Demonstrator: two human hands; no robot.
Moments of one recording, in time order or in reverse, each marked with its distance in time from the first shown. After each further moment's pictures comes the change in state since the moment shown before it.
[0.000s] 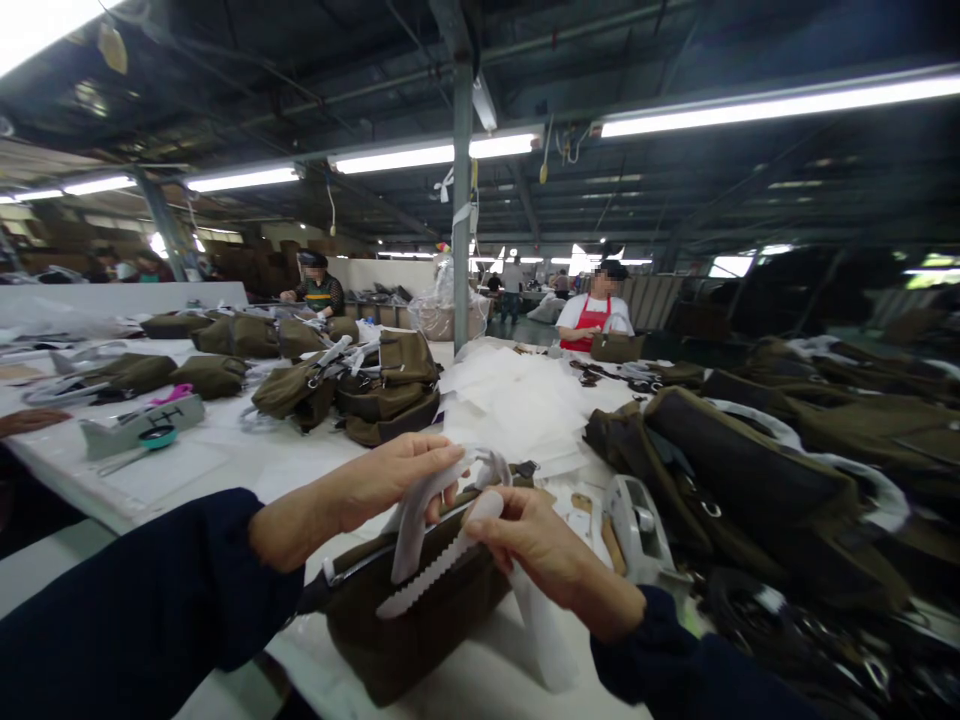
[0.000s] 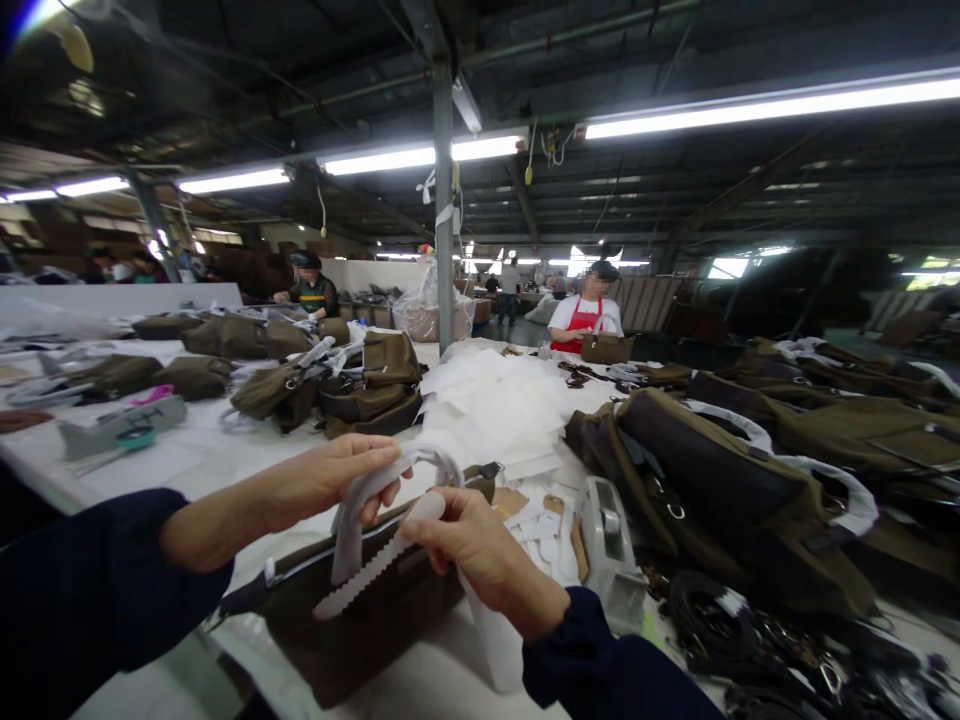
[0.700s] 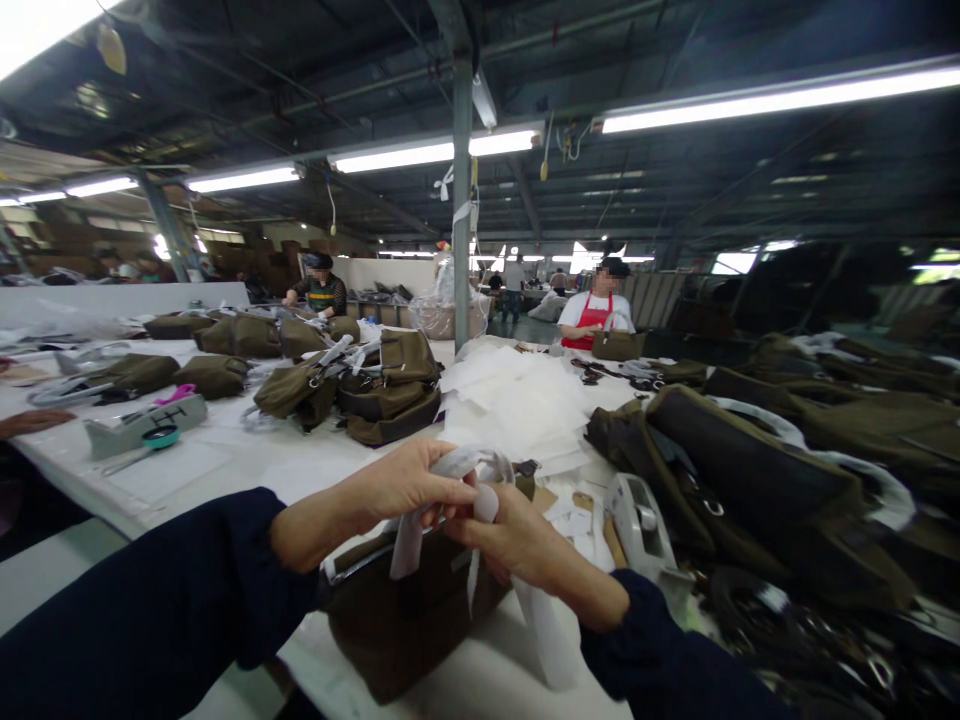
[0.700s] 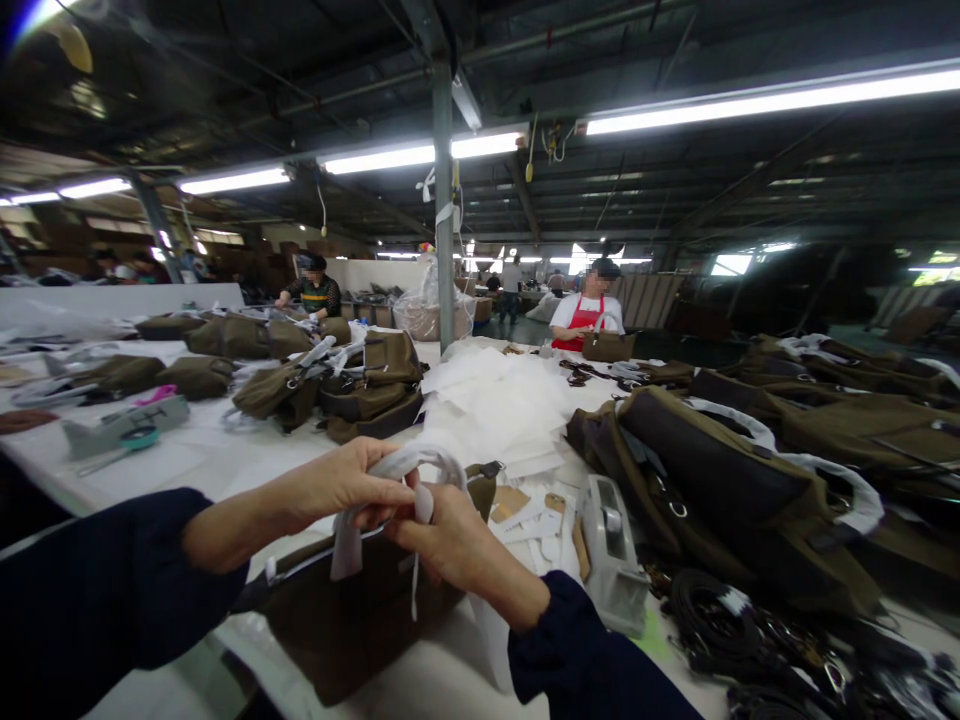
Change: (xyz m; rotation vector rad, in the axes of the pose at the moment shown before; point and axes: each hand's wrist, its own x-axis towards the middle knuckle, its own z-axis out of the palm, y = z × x) left_hand 0.007 -0.007 0.005 0.104 -0.016 -0.009; right_hand 0.012 -0.005 0.014 -0.390 -0.082 -0.032
